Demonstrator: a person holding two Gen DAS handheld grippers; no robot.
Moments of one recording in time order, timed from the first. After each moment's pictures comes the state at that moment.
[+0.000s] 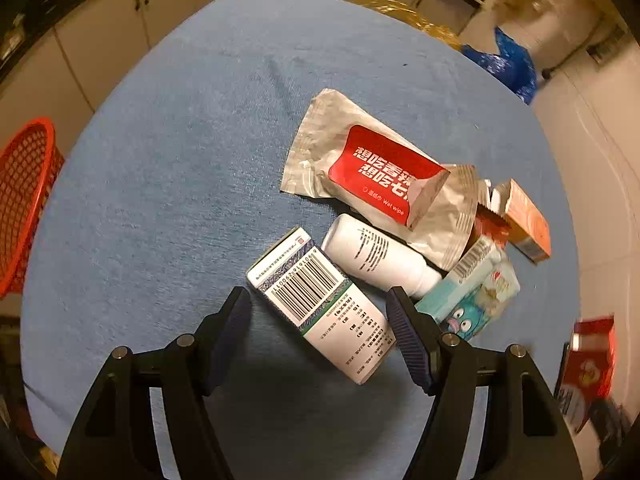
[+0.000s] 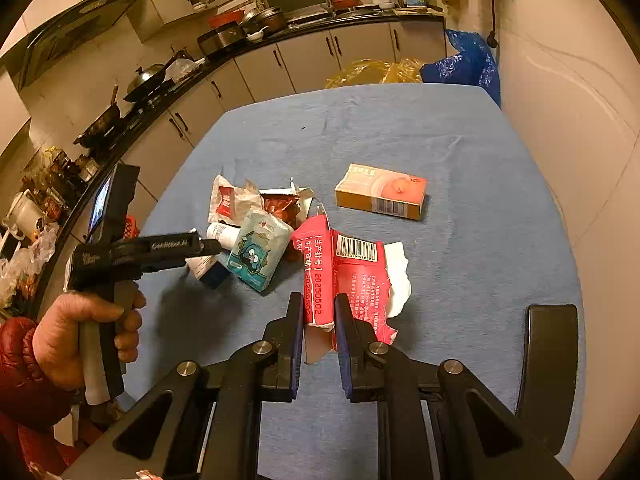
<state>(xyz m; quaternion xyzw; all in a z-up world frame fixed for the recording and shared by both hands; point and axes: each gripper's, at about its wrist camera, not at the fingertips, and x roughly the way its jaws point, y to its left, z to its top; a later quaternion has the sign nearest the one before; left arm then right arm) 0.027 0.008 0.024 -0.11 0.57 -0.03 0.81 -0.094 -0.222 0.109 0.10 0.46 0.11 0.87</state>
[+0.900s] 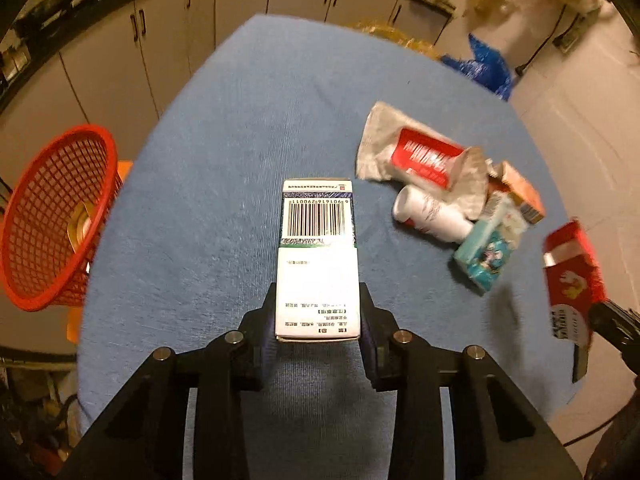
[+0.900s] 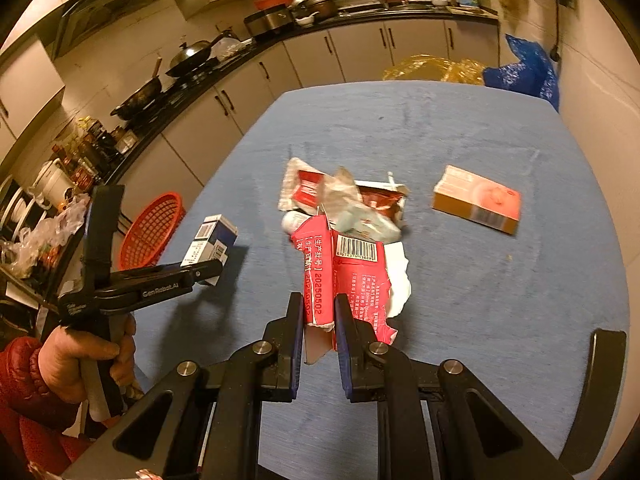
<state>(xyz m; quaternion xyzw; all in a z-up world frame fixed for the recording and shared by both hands) -0.046 0.089 0.054 -0.07 0.52 -0.06 0.85 -0.077 -0.139 0.105 0.08 0.46 0.20 0.86</state>
